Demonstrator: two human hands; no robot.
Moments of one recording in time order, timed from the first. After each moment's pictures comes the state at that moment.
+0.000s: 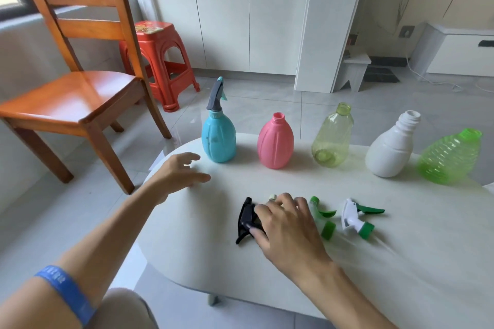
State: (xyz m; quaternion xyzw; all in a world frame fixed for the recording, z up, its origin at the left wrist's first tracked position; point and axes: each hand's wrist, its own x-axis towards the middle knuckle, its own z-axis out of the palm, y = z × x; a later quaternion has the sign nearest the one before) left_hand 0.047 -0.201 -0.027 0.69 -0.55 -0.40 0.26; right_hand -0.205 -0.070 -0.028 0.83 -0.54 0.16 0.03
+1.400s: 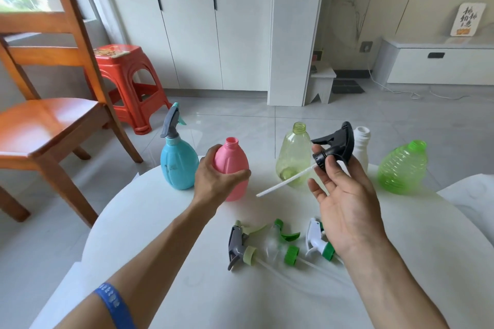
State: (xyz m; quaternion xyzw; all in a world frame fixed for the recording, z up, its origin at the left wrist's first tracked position) left_hand -0.120 -0.215 -0.014 0.60 -0.58 -0.33 0.45; right_hand -0.317 -0.105 0.048 0.27 -0.40 0.72 -0.49
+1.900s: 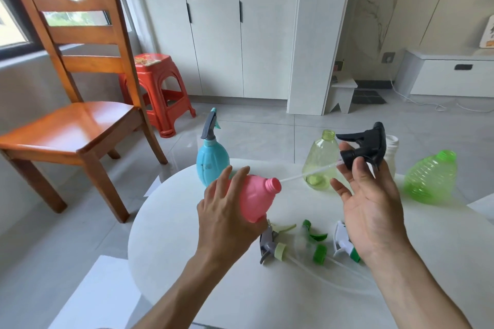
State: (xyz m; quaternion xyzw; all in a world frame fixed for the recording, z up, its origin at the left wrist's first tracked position) left_hand -0.083 -0.107 0.010 0.60 -0.72 -0.04 0.36; right_hand -0.294 -0.095 0.053 0.35 -0.36 0.74 -0.44
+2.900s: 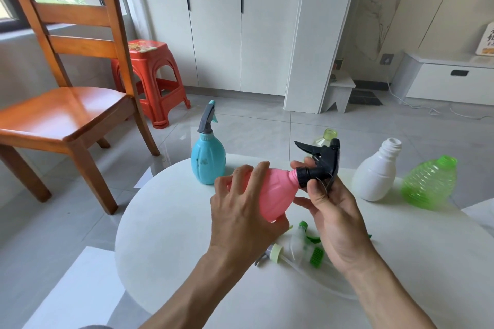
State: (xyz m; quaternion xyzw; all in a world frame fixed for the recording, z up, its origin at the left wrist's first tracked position) left_hand -0.113 -0.103 0.026 0.58 -0.73 -0.01 0.37; right_hand -0.270 -0.103 0.021 0.48 -0.38 0.62 -0.49
